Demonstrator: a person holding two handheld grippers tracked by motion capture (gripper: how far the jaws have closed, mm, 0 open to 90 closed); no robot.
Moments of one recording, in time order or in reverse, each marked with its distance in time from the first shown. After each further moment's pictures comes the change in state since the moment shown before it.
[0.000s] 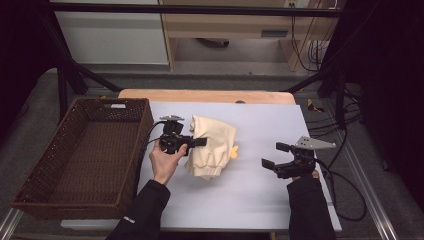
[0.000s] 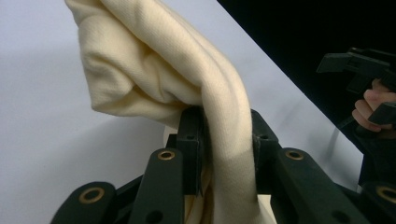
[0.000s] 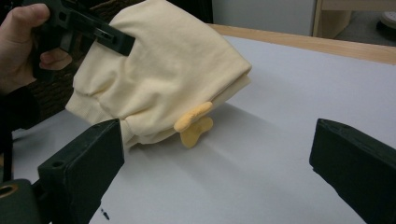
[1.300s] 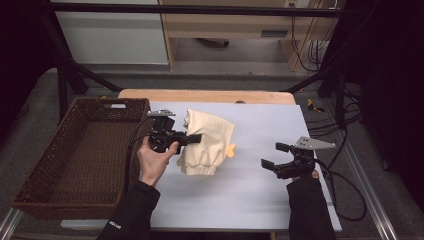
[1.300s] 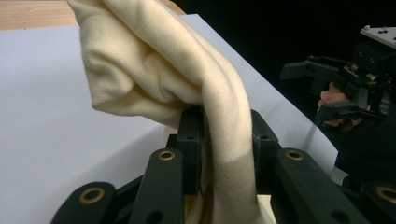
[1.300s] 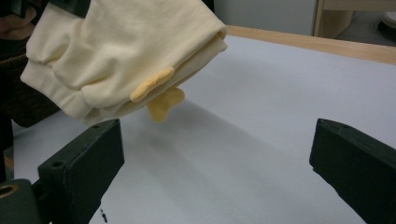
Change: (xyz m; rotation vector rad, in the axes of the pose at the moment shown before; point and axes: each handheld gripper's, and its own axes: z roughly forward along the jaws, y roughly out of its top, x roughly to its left) left arm -0.025 0.016 -0.045 -0.024 -0.015 0.064; right arm 0.001 0.000 0.001 0.005 0.003 -0.005
